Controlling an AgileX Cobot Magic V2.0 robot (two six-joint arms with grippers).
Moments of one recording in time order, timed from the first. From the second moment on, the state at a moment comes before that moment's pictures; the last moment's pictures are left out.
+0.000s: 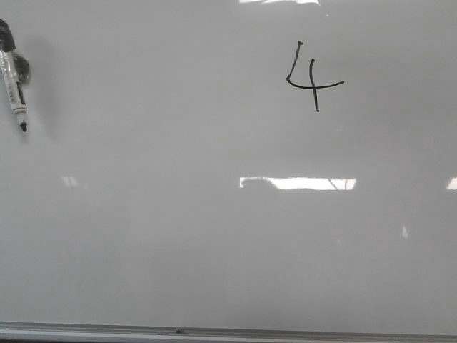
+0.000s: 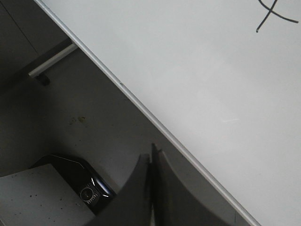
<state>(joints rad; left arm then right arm) -0.43 0.70 -0.84 0.17 0.72 -0.25 0.62 0.78 -0.91 0.09 0.97 -0.14</state>
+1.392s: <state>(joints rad) -0.06 -0.01 0.01 -0.18 0.09 0.25 0.62 0.78 -0.91 0.09 0.98 -0.14</state>
